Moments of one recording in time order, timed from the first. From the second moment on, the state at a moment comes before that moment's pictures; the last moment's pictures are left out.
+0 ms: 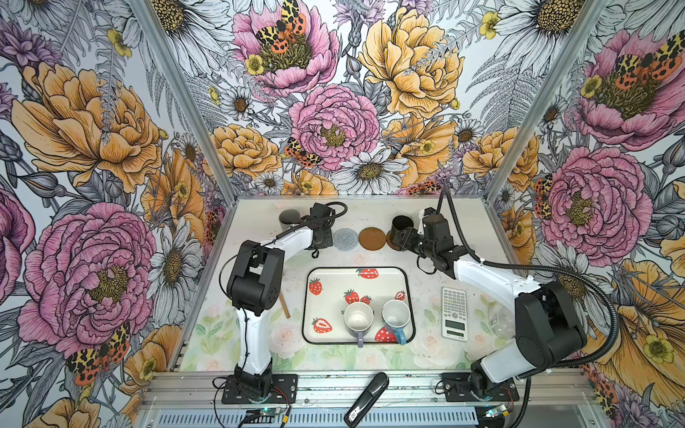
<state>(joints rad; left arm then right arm) -0.35 2.02 1.46 -0.48 -0.17 -0.43 0.36 1.54 0.98 -0.04 -0.11 0.72</state>
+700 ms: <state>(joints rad) -0.35 2.01 1.45 -0.48 -0.17 -0.42 0.36 1.54 0.99 -0.04 -0.12 0.72</state>
